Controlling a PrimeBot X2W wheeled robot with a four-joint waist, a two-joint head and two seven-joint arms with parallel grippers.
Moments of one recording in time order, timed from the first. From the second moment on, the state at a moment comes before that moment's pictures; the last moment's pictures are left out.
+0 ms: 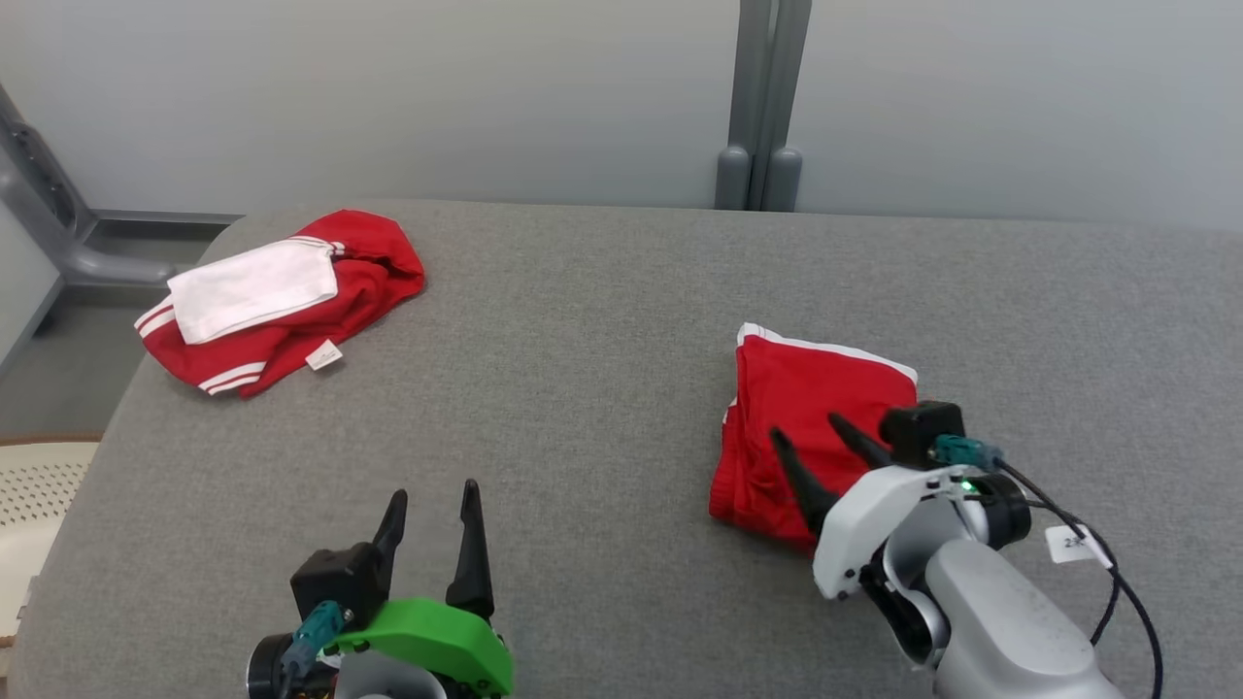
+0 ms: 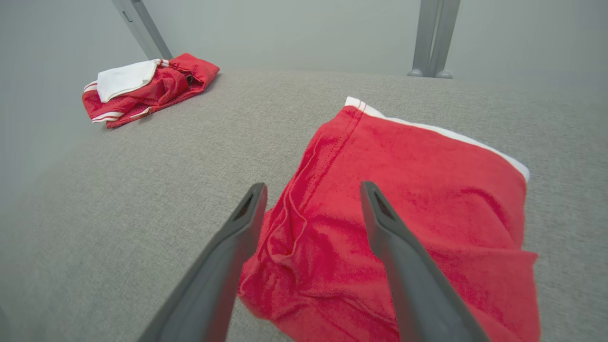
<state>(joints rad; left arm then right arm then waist) -0.15 0.26 -0.63 0.21 -0.73 0.36 -0.26 -0.40 -0.09 0.39 0.69 0.40 0.13 -0.09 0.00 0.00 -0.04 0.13</state>
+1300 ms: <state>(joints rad) -0.15 0.25 -0.60 0.23 -0.73 0.35 -0.26 -0.48 -0.05 0.73 0.83 0.42 0.13 -0.16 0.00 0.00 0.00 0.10</state>
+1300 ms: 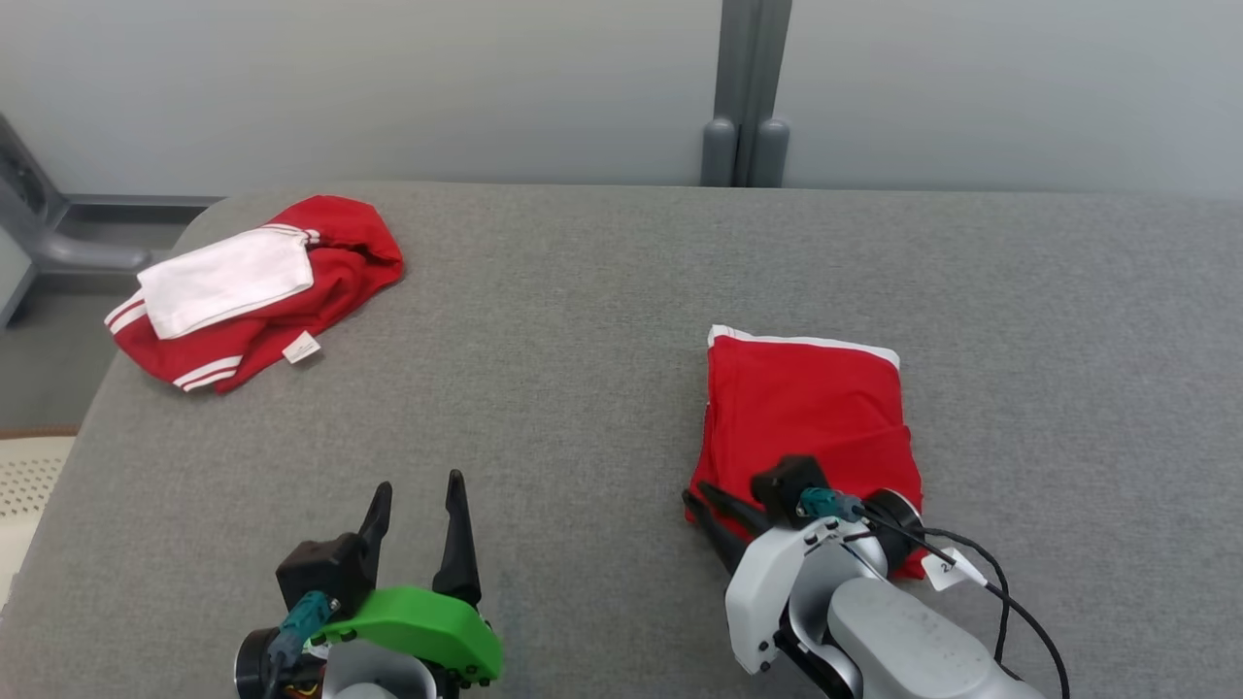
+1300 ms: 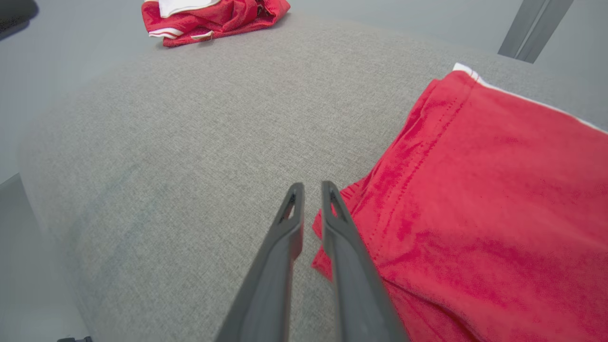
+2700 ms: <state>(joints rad) -0.06 0.16 -0.47 0.35 -0.53 0.25 -0.26 0.00 -0.05 0.04 0.20 0.18 0.13 -0.16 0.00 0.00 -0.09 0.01</state>
